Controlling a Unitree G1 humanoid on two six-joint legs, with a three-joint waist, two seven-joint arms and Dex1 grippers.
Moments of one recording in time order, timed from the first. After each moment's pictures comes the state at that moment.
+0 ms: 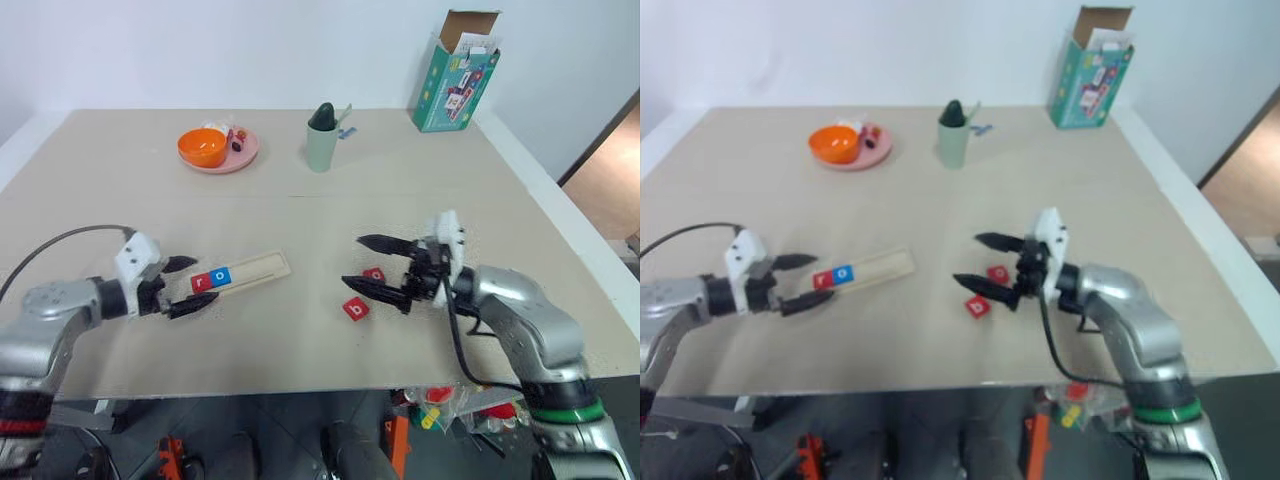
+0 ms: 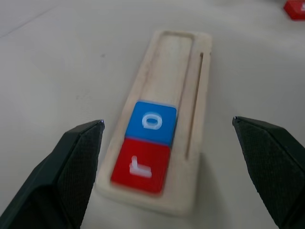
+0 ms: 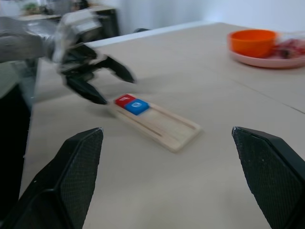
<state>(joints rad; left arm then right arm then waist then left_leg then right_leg) -0.36 0.81 0.03 0.09 -0.36 0.33 -1.08 -0.51 -0.54 0.08 -0.07 0.52 0.41 1.07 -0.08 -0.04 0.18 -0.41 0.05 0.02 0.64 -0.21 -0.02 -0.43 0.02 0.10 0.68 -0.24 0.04</state>
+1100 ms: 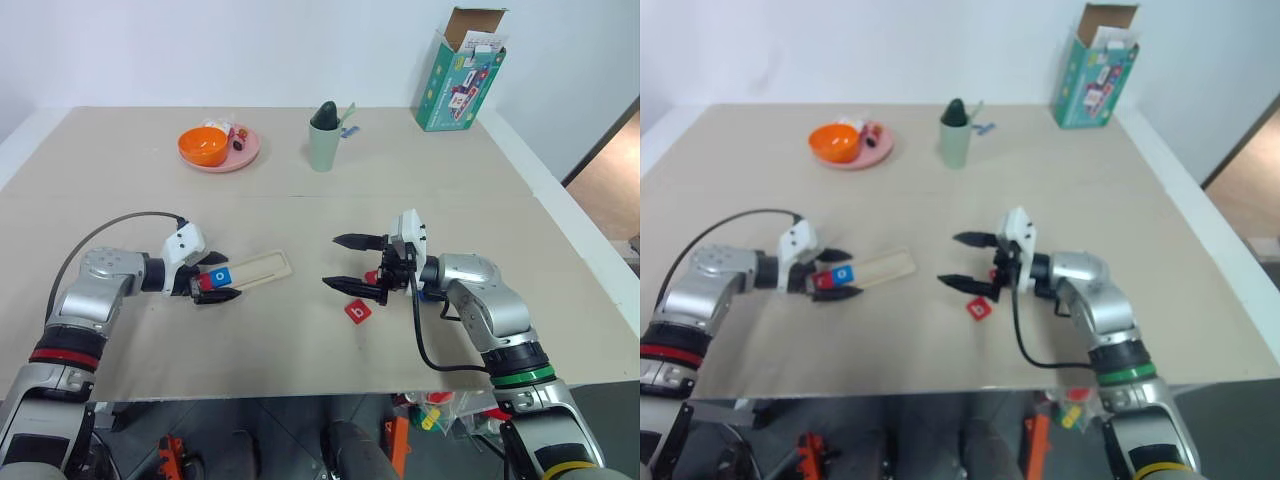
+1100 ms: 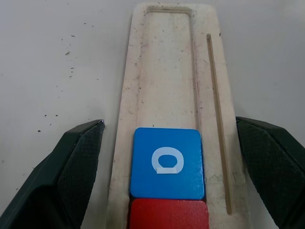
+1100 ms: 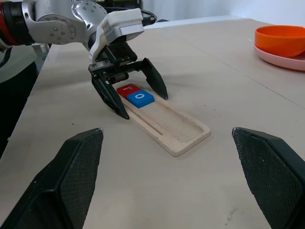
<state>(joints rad) -0.62 0.70 -0.11 0.47 -0.20 0.20 -1.24 -0.55 -0.47 0.12 0.10 0.42 0.26 1.11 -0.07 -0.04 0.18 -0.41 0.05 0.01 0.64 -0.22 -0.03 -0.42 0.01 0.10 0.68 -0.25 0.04</state>
